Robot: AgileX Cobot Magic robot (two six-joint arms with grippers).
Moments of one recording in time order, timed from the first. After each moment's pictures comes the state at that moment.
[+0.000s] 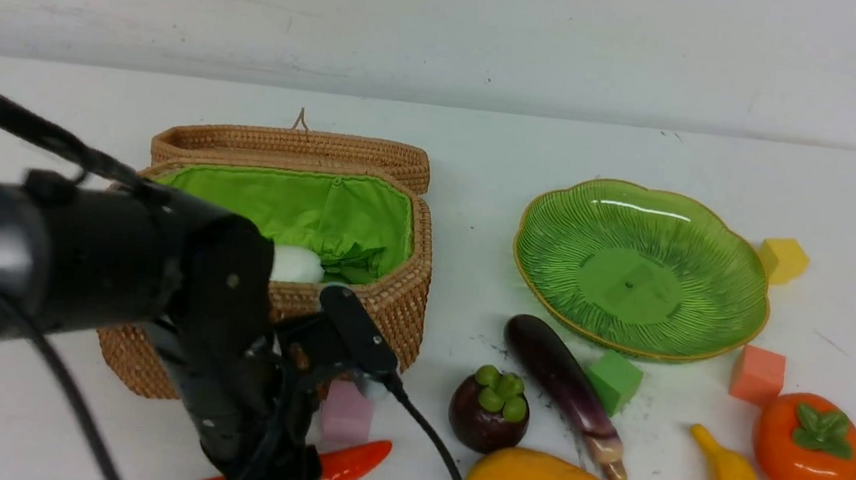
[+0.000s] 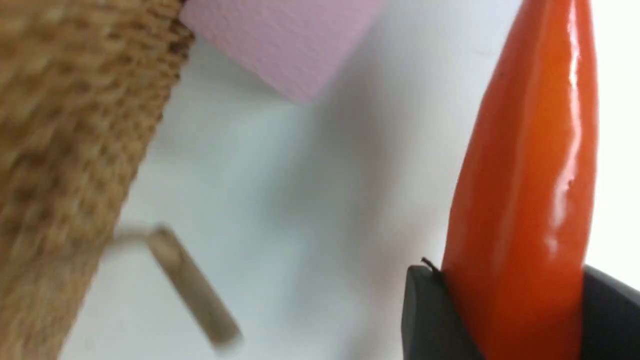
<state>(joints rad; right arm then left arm) 0.05 -0.01 0.01 0.20 0.40 -0.07 -0.56 1.63 -1.01 -0.13 0.83 0.49</state>
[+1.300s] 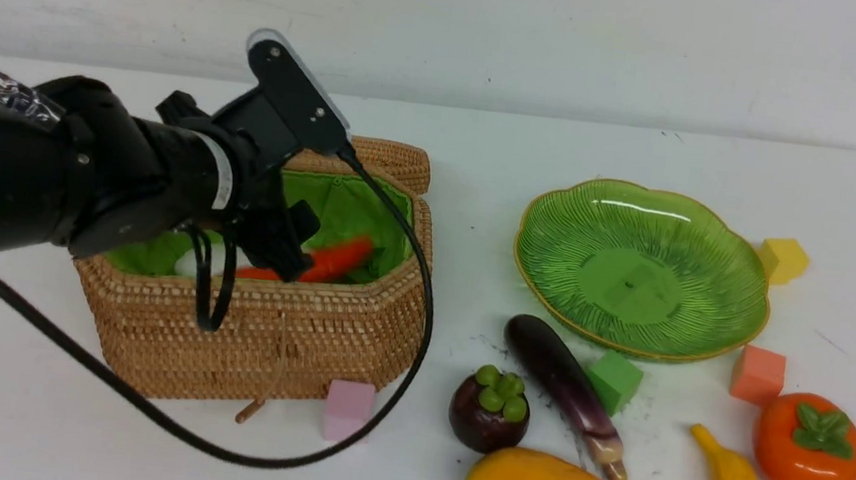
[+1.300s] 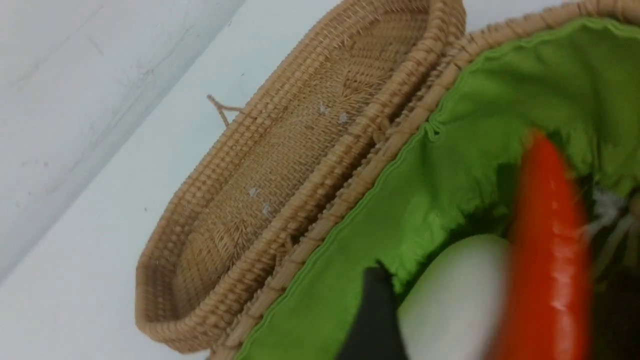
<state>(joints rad) 0.05 -0.01 0.01 0.20 0.40 -0.07 -0.40 1.58 -1.06 0.63 0.20 -0.11</state>
